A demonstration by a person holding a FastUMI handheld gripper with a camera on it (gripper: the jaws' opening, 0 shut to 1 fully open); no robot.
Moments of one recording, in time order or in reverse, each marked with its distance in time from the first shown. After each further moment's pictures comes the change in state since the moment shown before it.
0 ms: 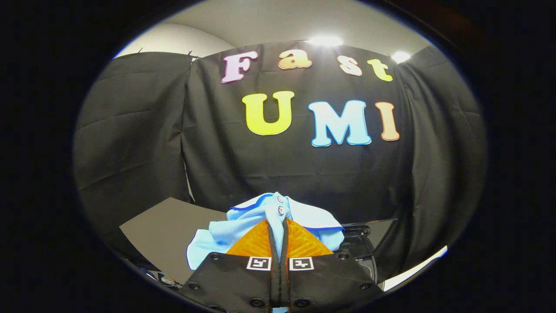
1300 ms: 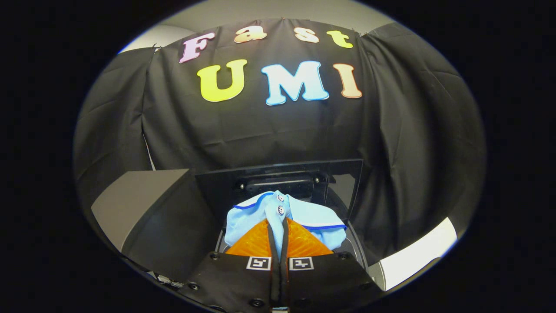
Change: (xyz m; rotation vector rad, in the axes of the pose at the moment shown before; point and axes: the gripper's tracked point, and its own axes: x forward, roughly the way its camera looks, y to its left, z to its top) arm 0.016 -0.105 -0.156 0.086 0.191 -0.152
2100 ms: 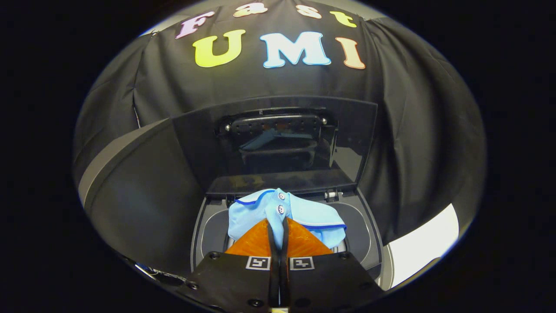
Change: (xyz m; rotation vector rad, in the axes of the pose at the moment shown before) arm 0.041 -0.005 -0.089 0.013 0.202 -0.026
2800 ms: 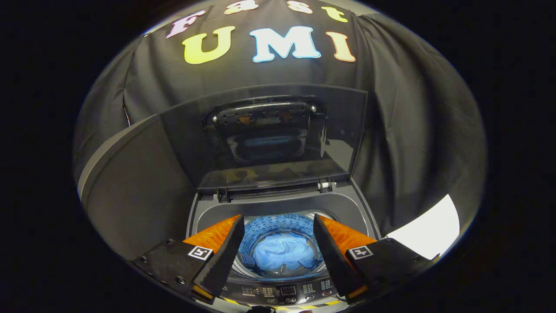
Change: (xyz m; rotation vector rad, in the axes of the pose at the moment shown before) arm -0.011 0.001 0.005 0.026 -0.015 -0.039
